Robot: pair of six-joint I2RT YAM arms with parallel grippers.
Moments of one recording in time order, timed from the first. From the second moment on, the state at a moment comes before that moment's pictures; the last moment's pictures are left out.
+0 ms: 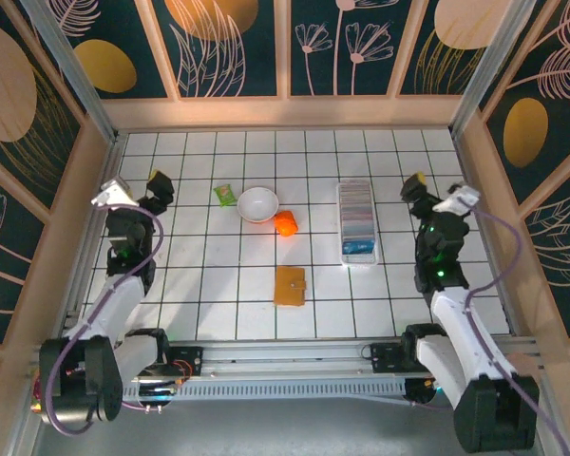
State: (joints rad) left arm 0.02 1.02 0.40 0.59 -0.08 -0.59; right arm 0.07 0.78 0.48 0.28 0.34 0.45
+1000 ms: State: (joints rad) left arm -0.58 0.88 0.32 -0.07 0.12 -0.94; right arm 0.84 1.20 0.63 -0.18 0.04 0.85
